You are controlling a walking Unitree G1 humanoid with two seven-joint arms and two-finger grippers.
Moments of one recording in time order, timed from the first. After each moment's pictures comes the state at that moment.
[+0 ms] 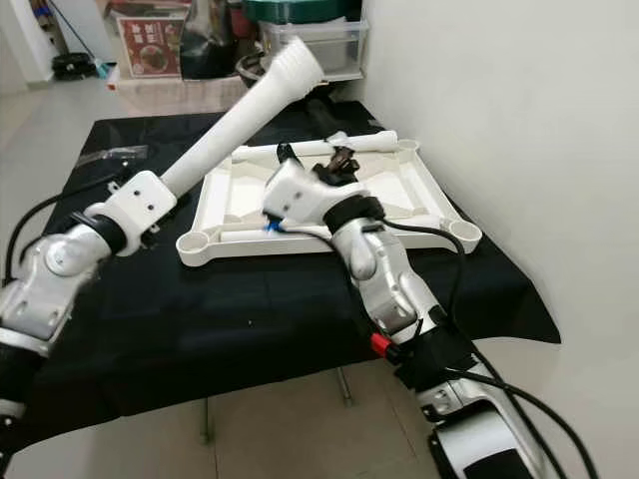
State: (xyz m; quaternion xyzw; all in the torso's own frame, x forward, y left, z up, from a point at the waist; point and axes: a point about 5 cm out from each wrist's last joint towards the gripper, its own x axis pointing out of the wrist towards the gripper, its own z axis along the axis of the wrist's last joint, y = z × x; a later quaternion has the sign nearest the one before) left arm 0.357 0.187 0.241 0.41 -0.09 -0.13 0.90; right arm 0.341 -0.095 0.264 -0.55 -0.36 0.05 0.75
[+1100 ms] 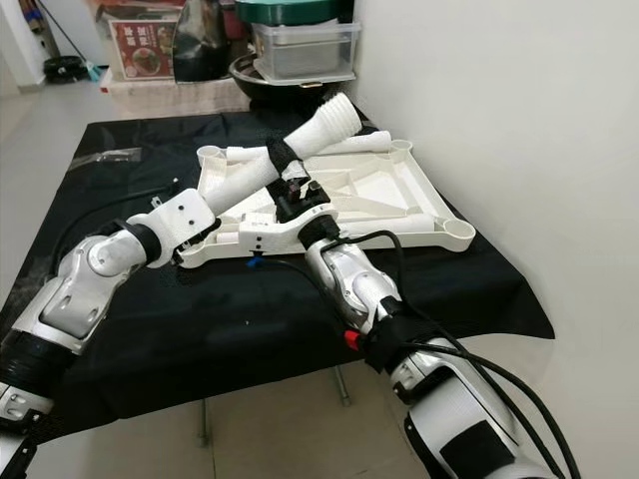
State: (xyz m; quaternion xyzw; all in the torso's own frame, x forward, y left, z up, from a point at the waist) left arm 0.353 0.138 0.213 0.43 -0.04 -0.23 0.87; right arm 0.375 -0.071 0.222 -0.68 -0.32 0.04 0.66
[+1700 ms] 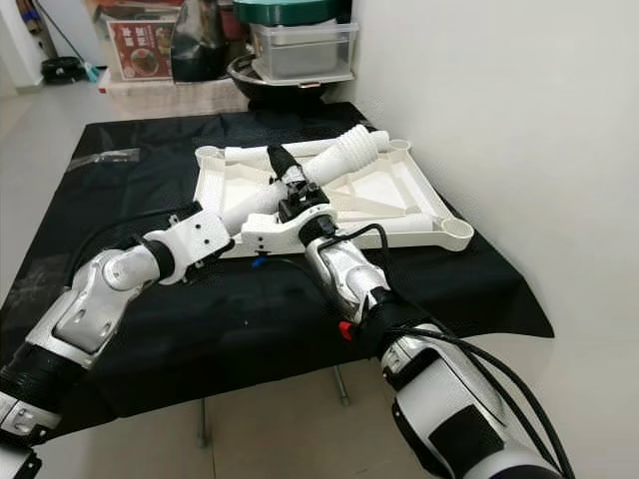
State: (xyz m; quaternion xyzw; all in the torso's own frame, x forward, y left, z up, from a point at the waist) left arm 0.347 0.126 0.201 0.42 -0.02 -0.26 0.87; right arm 0.386 -0.075 0.211 -0.72 -0.29 0.04 0.63
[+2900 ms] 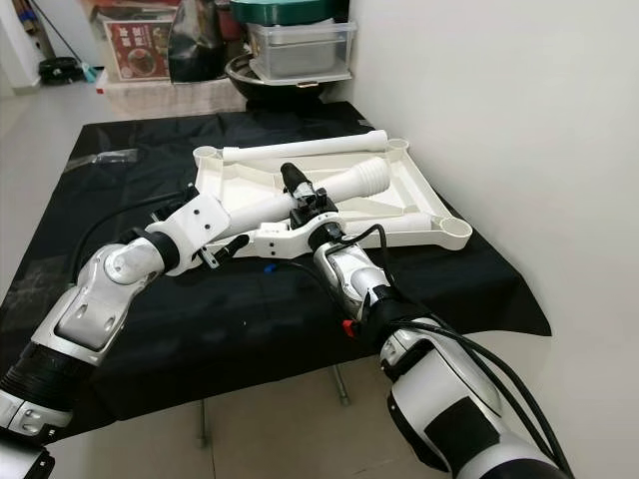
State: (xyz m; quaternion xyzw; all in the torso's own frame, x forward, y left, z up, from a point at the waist) left arm 0.347 0.119 0.218 0.37 -0.06 -0.23 0.90; right arm 0.394 -0.089 0.193 -0.72 -0.24 0.06 0.65
